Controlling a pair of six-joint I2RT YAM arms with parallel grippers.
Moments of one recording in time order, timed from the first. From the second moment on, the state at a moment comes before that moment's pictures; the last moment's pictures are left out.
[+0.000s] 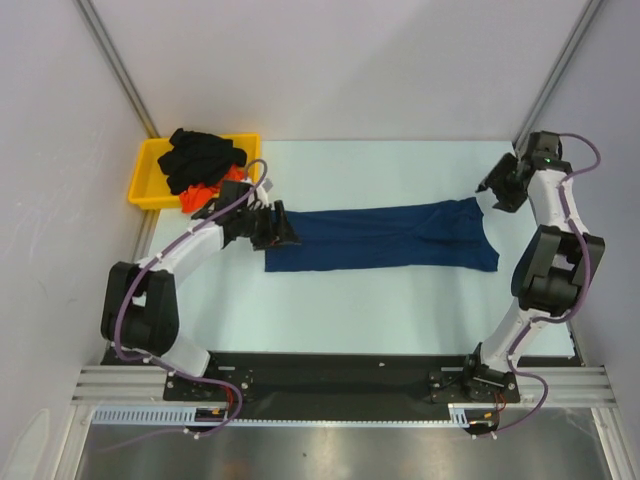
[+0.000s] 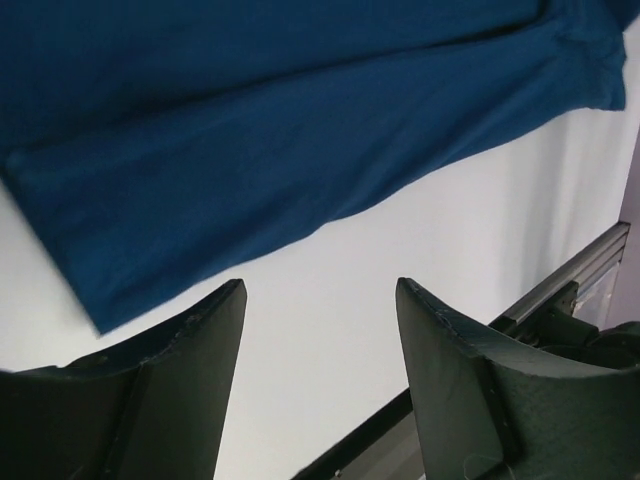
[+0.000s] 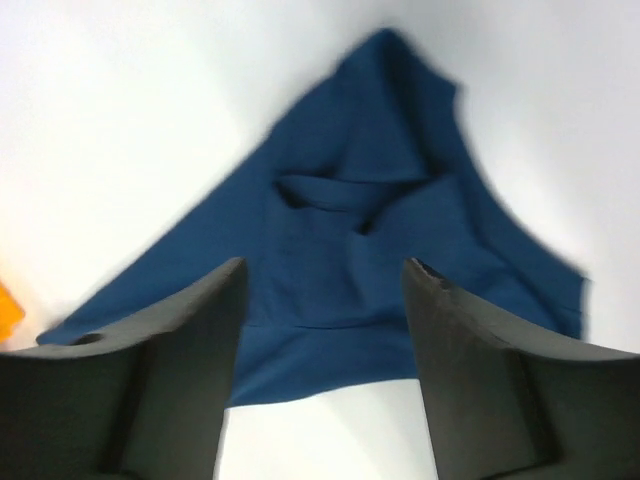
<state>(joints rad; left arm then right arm) -0.23 1.53 0.98 -0.39 0.50 -0.44 -0.25 1.85 1.61 -0.70 -0.19 0.47</state>
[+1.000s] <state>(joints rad) -0.70 2.05 1.58 -0.07 0.32 -0.47 -0.34 1.94 1.40 -0.54 -0.27 0.35</state>
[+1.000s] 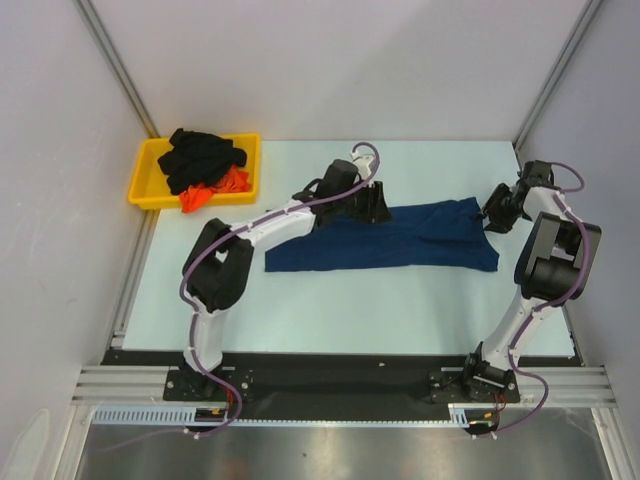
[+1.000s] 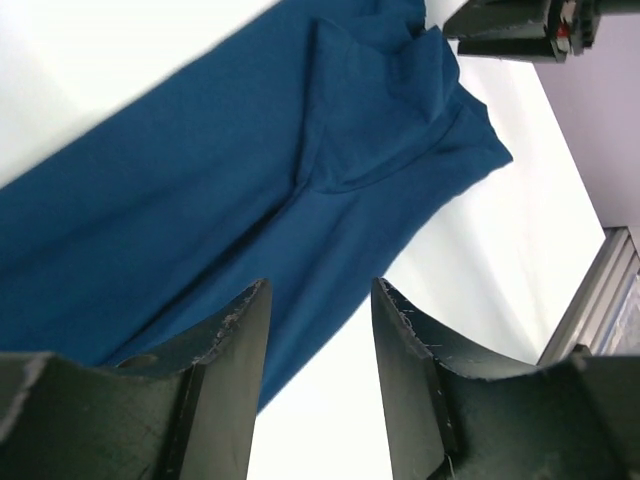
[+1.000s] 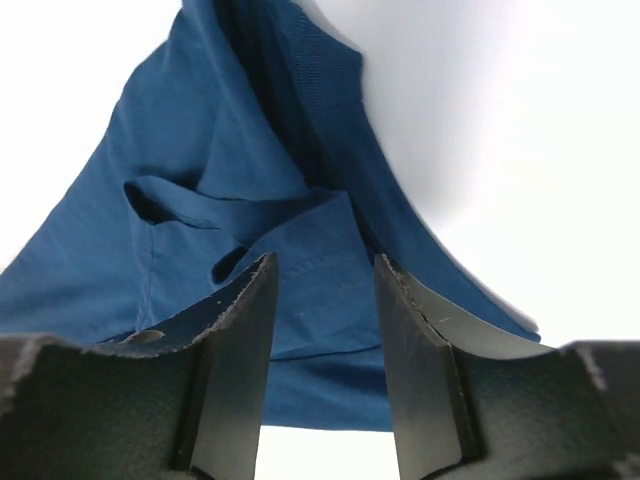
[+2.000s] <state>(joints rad) -0.70 1.36 1.03 -0.36 0.26 -0.46 -0.26 1.89 1.45 -0.48 -0.17 0.30</state>
